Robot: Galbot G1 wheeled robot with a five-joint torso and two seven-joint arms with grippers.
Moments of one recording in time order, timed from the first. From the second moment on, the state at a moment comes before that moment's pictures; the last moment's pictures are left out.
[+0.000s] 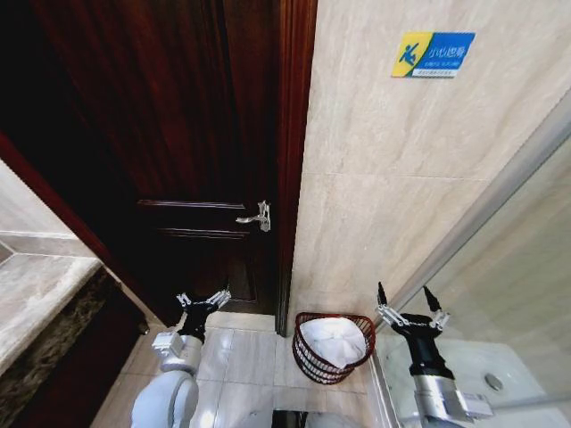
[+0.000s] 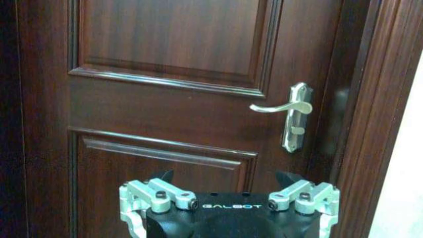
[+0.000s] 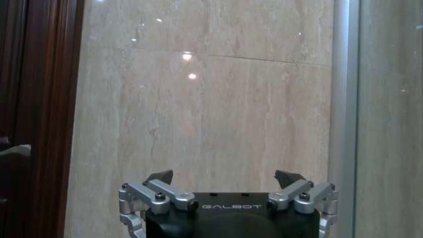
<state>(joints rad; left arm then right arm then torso) 1.74 -1.58 -0.63 -2.30 -0.16 0.12 0.03 -1.96 1.51 0.66 2.39 0.08 0.23 0.05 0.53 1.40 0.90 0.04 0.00</state>
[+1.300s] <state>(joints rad) 1.74 -1.58 -0.63 -2.30 -0.16 0.12 0.03 -1.96 1.51 0.66 2.39 0.08 0.23 0.05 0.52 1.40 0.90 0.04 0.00</state>
